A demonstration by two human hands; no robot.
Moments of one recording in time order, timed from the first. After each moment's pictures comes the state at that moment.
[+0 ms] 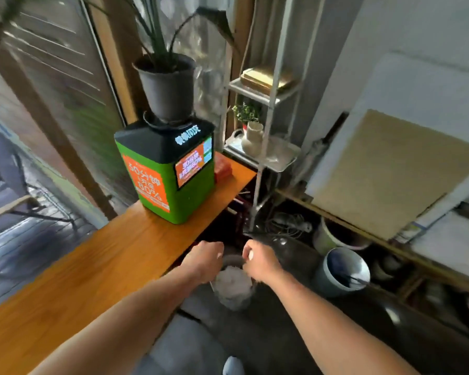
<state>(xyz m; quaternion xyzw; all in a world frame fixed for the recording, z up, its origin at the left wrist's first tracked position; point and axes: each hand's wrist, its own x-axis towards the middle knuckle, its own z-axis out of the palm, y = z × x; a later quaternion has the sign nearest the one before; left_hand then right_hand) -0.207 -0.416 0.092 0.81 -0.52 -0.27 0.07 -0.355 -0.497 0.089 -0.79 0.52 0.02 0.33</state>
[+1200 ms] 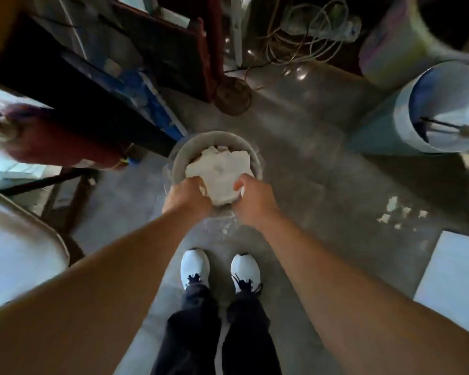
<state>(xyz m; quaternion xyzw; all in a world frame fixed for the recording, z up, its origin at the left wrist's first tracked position) -0.211 -0.573 -0.400 0.83 -0.33 -0.44 -0.06 -0.353 -0.620 -0.395 -0.65 0.59 0.13 0.47</state>
